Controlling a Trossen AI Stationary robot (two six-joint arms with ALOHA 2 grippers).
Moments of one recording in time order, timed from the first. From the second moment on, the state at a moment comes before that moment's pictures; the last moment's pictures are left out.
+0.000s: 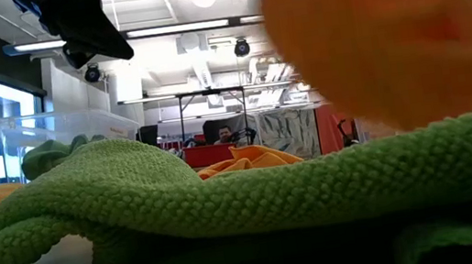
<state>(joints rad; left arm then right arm) -0.22 1.14 0.83 -0.44 -0.27 -0.51 0.62 1.33 1.47 -1.11 0.64 0.50</state>
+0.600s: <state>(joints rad) -0.22 1.14 0.83 -0.44 -0.27 -0.48 0.61 1.33 1.77 -1.22 1.47 0.44</state>
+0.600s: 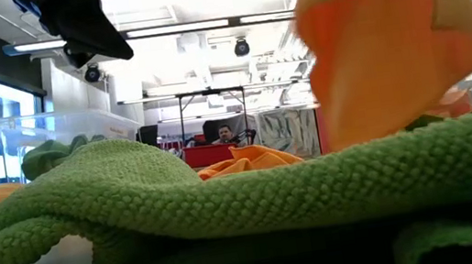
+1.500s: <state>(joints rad) -0.13 1.11 0.83 -0.56 -0.29 -0.28 0.18 1.18 2.06 -1.25 1.57 0.29</state>
